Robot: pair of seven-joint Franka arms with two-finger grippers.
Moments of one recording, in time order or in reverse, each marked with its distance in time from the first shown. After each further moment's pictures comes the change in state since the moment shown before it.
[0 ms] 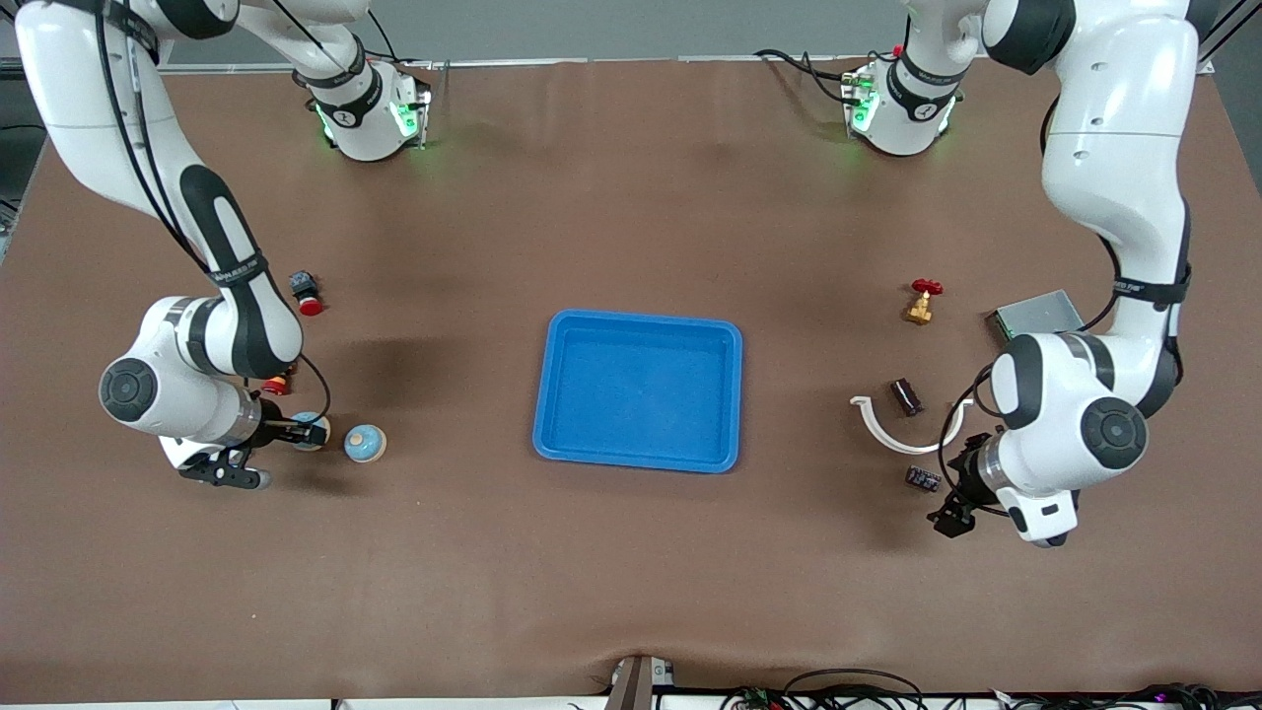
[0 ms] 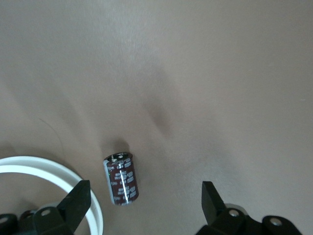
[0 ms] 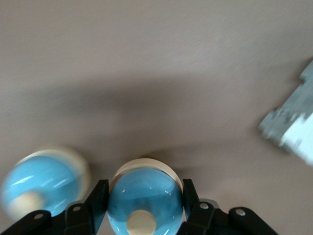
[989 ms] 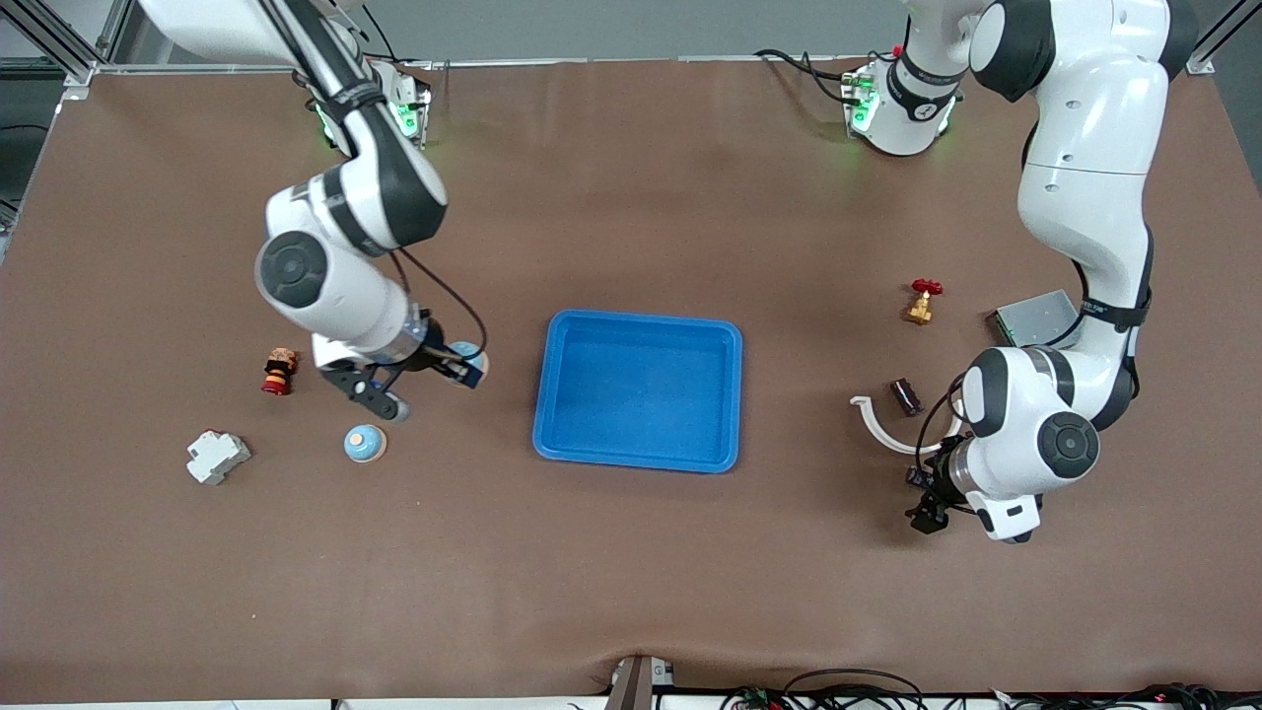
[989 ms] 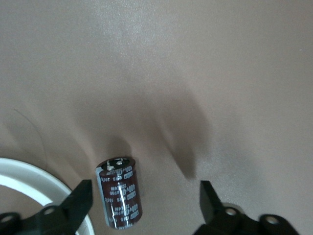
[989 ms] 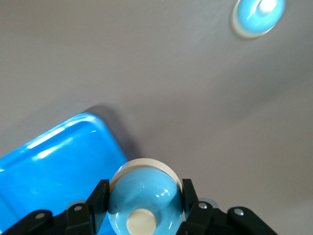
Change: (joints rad) left arm -0.011 0.064 0.000 0.003 -0.001 0.031 -0.027; right arm 0.356 -0.238 0.116 -0.017 0.072 -0.083 0.855
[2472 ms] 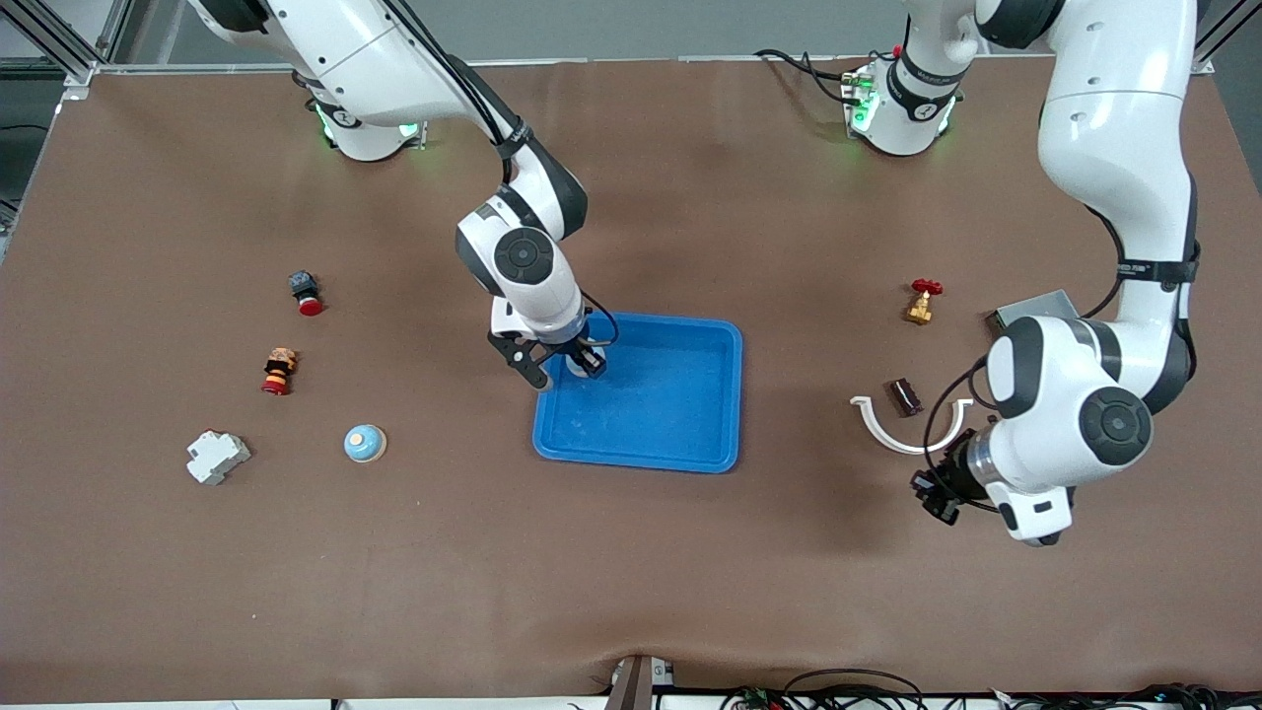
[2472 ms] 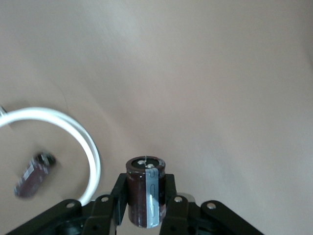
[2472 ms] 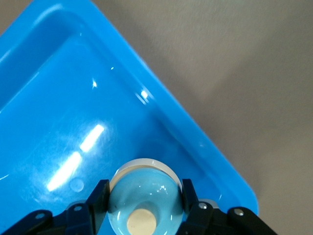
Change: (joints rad) left arm -0.074 -0.150 -0.005 0.058 0.000 -0.195 -0.025; right arm 0.270 0.274 -0.008 0.017 -0.155 0.283 0.527
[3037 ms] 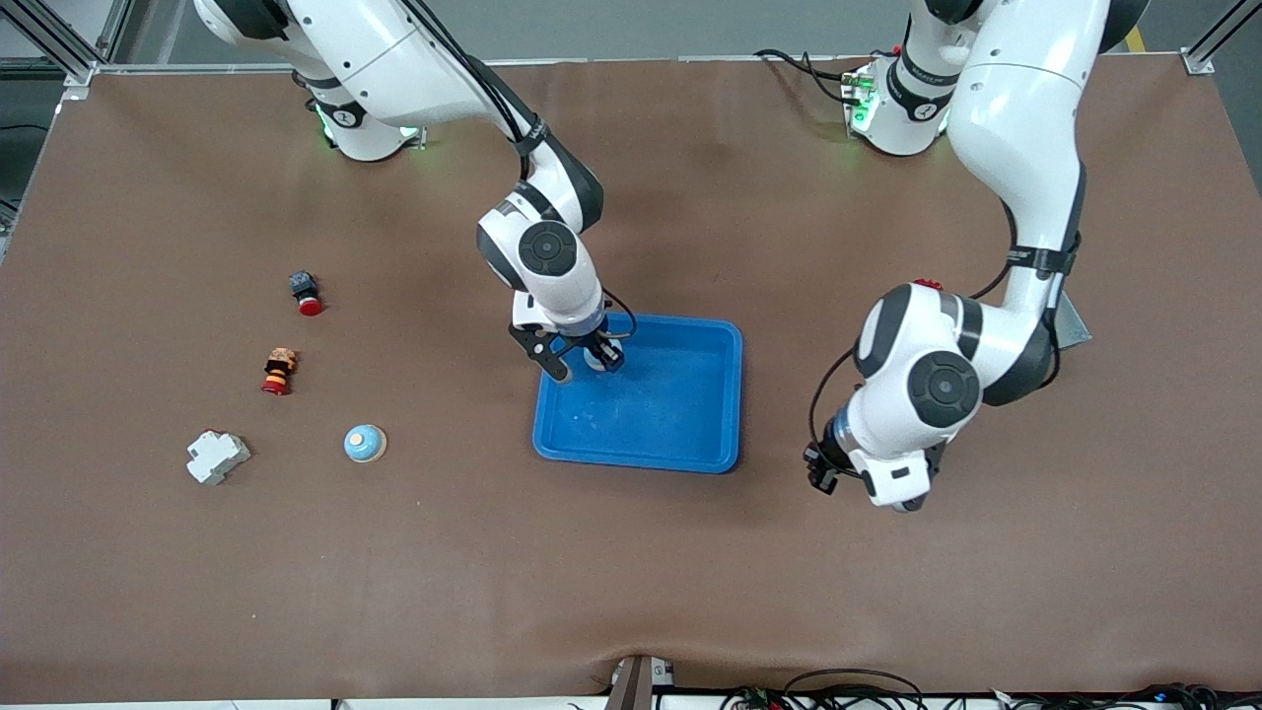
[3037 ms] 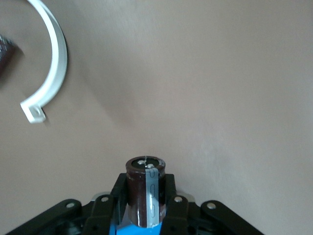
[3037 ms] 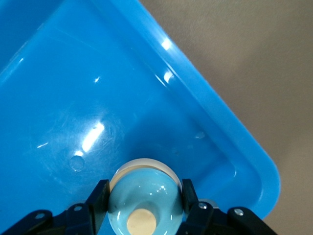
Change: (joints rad) left arm -0.202 -0.001 0.000 -0.003 0.000 -0.001 -0.239; right arm 0.038 0.039 0.000 0.031 0.000 0.015 0.041
